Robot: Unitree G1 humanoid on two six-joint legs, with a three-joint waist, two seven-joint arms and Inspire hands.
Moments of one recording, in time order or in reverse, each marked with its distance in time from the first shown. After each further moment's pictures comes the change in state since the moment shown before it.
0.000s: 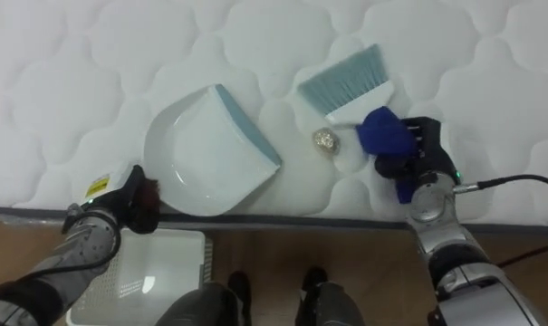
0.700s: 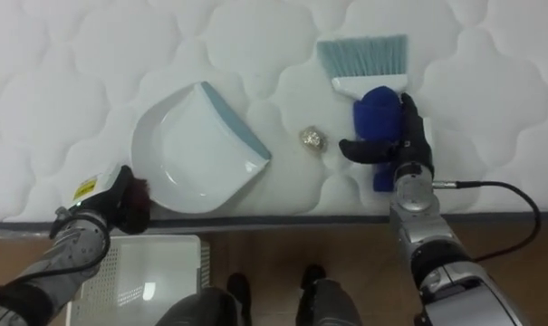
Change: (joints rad) left arm 0.008 0.015 0.045 0.022 -0.001 -0.048 0.033; right arm -0.013 0.048 -0.004 -0.083 0.266 -0.054 0.092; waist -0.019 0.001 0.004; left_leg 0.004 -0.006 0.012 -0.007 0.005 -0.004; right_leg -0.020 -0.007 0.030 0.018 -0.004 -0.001
